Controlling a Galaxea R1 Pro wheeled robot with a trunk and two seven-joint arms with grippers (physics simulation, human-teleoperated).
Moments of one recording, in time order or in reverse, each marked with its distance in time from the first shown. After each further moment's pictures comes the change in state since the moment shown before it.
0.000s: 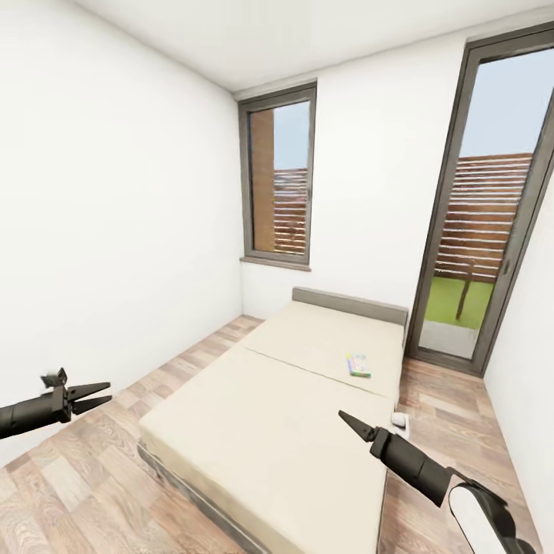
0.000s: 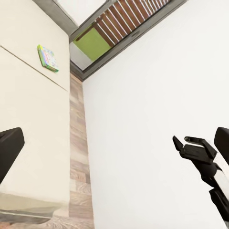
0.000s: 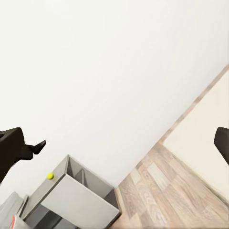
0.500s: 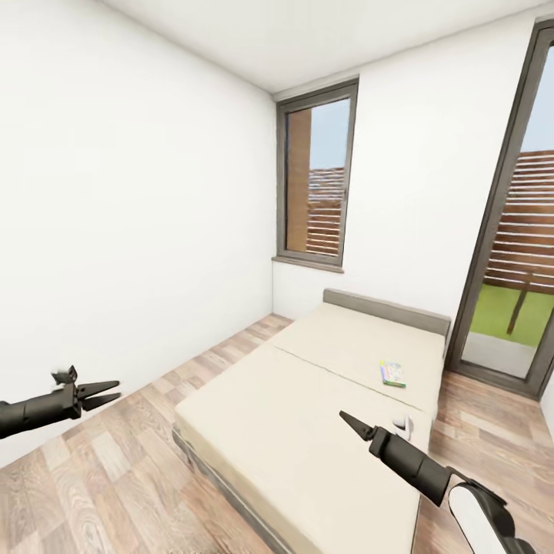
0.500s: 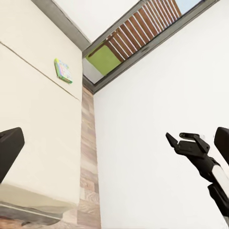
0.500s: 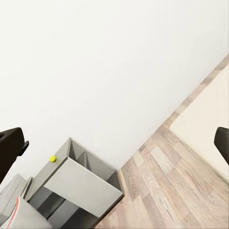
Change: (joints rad) left arm -0.001 -0.031 -0.007 -0.036 -0.007 0.003 0.000; right arm -0.001 0.000 0.003 -0.001 -0.004 0.004 -0.083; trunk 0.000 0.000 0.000
